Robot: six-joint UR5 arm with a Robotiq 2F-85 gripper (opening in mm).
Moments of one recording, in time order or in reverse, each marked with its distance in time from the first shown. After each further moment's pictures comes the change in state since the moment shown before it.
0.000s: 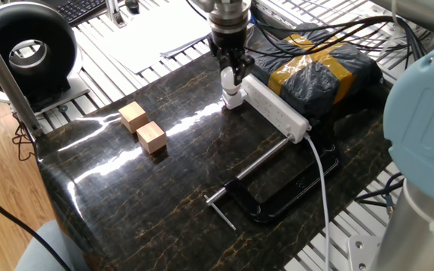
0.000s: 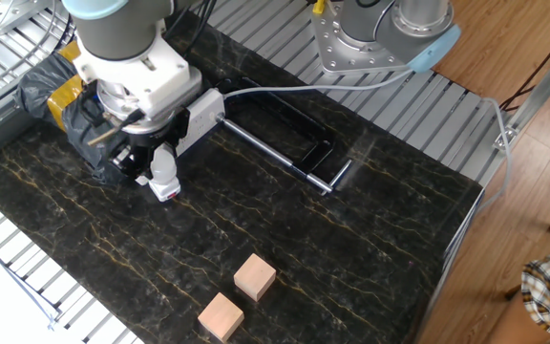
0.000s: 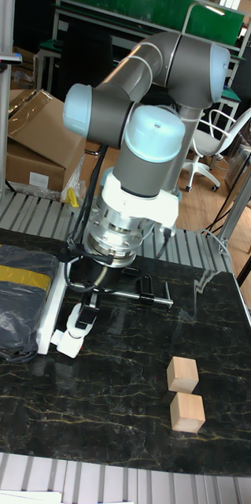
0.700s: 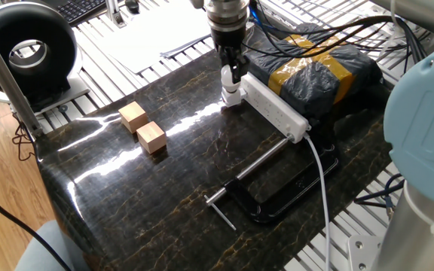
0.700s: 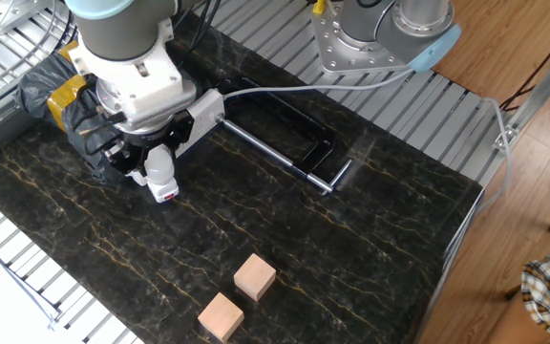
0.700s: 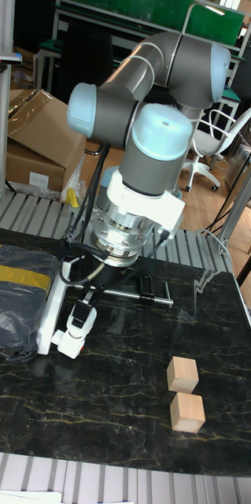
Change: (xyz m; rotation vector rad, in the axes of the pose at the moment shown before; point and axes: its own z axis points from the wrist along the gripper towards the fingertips) arm -0.004 -0.007 -0.004 0.023 0.003 0.217
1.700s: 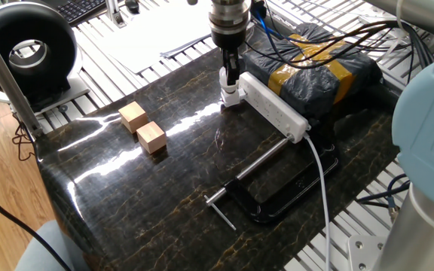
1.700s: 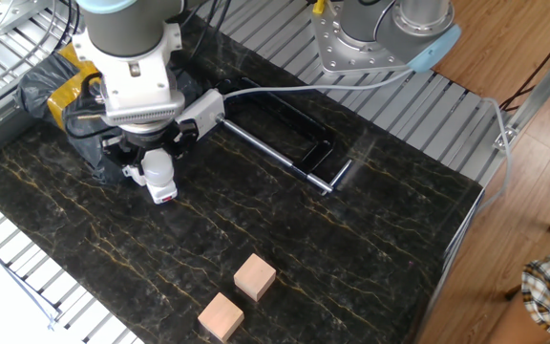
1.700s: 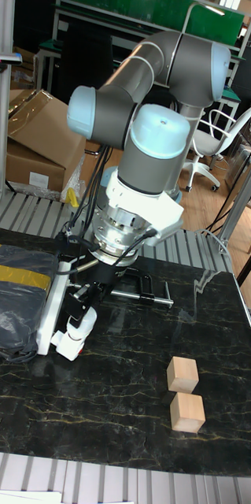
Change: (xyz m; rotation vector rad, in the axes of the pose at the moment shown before) arm 0.000 0.000 0.003 0.027 -0.009 0.303
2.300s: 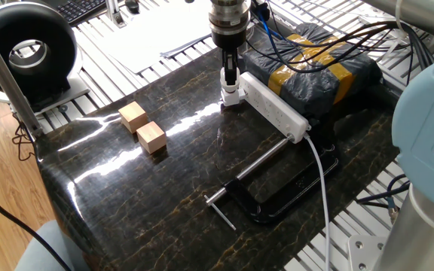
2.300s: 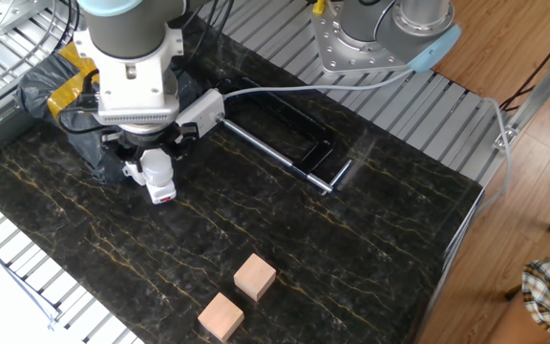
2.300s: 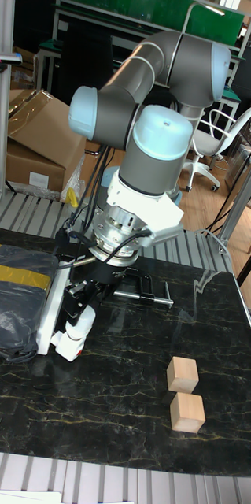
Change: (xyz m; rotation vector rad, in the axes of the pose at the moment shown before) arm 0.000 0.002 -0.001 -0.004 0.012 0.129
